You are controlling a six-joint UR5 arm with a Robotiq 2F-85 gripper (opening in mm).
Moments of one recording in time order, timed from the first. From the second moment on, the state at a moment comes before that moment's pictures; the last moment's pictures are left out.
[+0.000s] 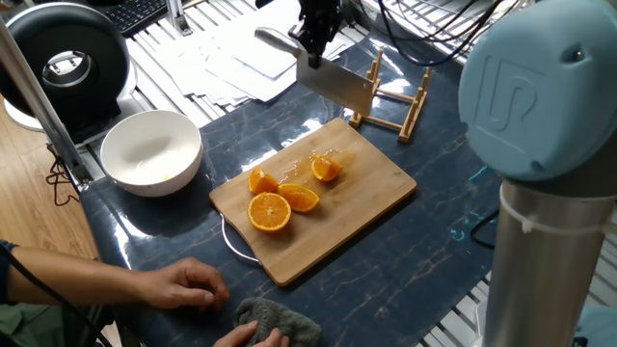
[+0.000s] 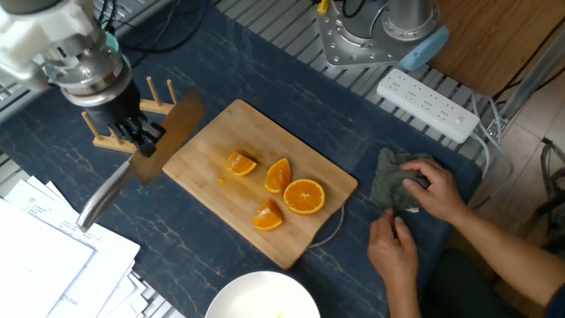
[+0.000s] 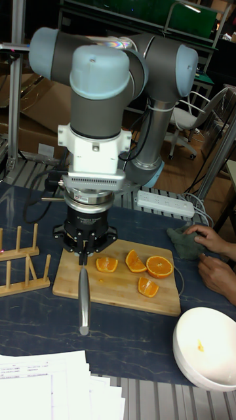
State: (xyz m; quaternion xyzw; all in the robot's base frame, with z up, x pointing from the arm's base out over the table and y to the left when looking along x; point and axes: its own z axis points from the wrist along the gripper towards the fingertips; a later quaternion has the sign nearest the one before) arm 0.629 -0.047 0.162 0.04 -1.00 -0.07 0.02
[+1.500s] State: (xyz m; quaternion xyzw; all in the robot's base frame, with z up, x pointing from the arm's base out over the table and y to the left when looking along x) arm 0.601 -0.081 0.166 0.03 -1.00 -0.02 0.01
